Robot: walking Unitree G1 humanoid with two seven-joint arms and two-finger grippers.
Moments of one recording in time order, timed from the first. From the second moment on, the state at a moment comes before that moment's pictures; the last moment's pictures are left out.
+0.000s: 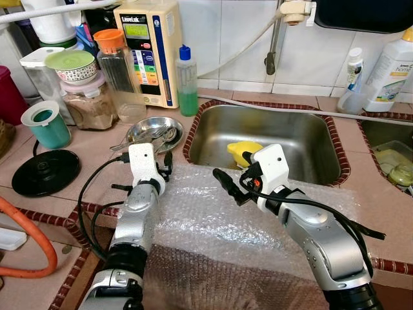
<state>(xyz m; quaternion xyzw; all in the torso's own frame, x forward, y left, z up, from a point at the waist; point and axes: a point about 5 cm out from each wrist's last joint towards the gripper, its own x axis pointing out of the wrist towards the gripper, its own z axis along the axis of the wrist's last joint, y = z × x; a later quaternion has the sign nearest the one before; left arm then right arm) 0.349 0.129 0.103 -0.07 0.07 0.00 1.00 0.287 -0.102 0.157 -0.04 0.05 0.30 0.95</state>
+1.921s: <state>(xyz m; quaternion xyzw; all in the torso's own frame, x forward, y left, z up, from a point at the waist) 0.360 0.128 0.138 -0.11 0.01 -0.04 0.99 0.299 -0.099 0.159 -0.04 0.03 0.28 0.96</state>
